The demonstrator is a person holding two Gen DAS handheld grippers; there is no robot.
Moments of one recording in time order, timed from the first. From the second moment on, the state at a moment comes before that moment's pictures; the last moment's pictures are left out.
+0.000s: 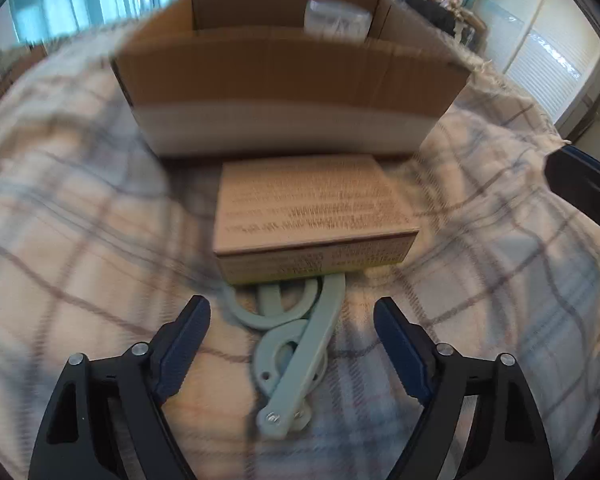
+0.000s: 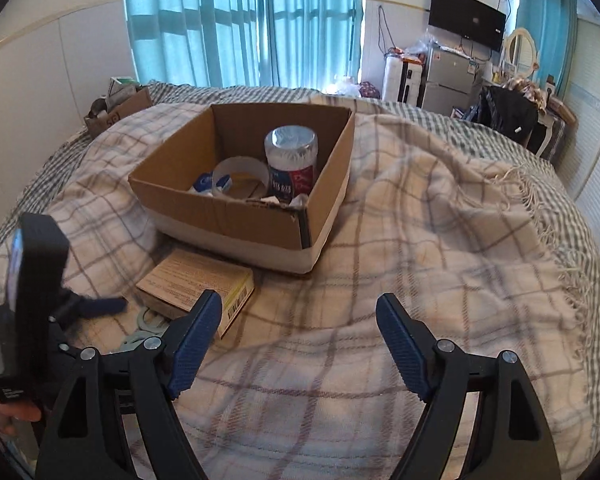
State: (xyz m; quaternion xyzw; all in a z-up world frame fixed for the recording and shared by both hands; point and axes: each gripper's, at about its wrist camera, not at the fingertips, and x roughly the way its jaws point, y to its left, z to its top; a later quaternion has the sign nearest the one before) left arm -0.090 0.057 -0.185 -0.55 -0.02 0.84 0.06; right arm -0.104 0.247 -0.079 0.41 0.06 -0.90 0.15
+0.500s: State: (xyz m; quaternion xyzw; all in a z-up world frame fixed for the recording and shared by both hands) left arm -0.053 0.075 -0.167 -0.52 0.02 0.85 0.09; right arm -0.090 0.251 -0.078 0.40 0.03 -0.90 0.15
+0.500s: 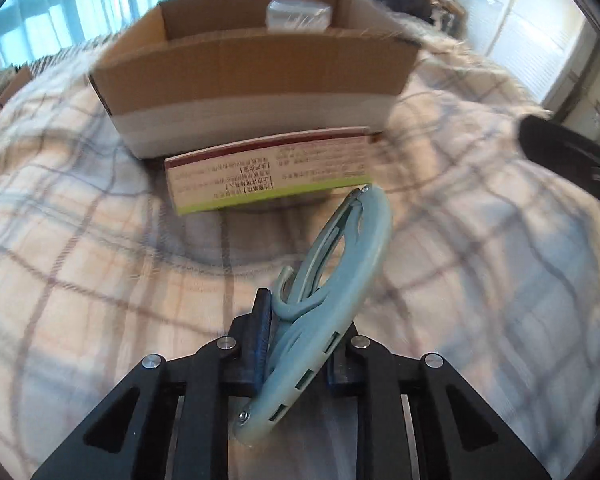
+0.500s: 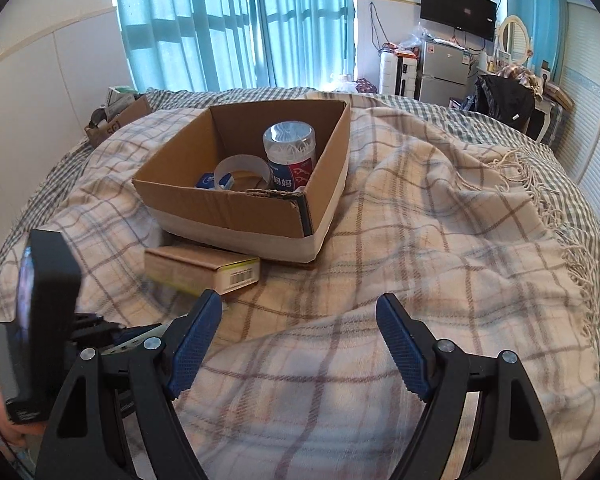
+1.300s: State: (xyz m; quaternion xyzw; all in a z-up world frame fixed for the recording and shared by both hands) left arm -0.081 -0.047 -0.081 -0.41 -0.02 0.91 -0.02; right arm -0.108 0.167 -0.109 0.48 0.10 -0.86 0.16
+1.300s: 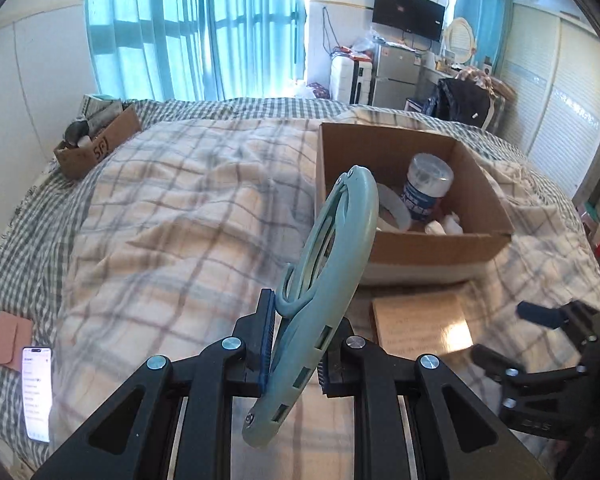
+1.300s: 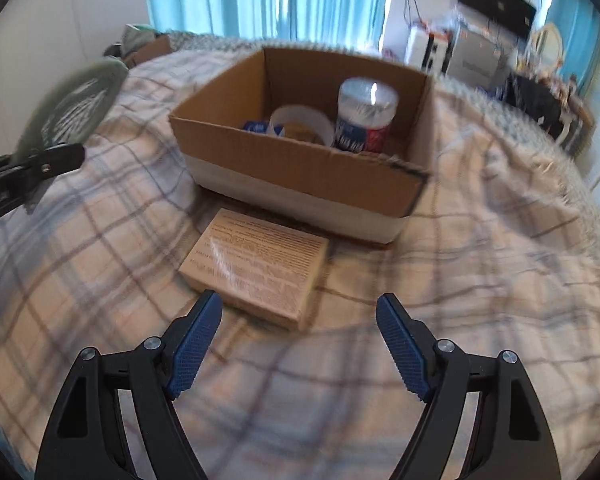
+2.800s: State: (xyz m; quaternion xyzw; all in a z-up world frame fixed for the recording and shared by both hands) left arm -0.060 -0.051 -0.084 -0.42 -0.08 0.90 0.05; right arm -0.090 0.137 -0.027 0.37 0.04 -0.91 0.20
